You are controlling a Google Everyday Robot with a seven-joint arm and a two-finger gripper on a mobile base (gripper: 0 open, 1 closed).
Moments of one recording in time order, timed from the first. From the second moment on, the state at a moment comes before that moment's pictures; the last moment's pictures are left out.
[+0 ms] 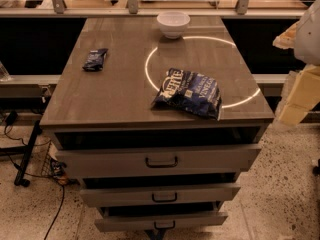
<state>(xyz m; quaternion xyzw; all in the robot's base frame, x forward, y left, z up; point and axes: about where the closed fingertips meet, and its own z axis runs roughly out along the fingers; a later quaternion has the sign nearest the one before) 0.438 -0.216 0.980 -0.60 0.78 -0.04 0.17</state>
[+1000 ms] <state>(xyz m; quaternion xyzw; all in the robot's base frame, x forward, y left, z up) 0.489 -0.154 0.933 -0.62 0.75 0.04 0.22</state>
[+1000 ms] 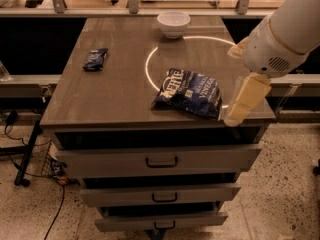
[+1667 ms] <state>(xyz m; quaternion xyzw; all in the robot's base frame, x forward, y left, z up) 0.554 -0.123 0.887 -0.61 0.74 0.06 0.28</state>
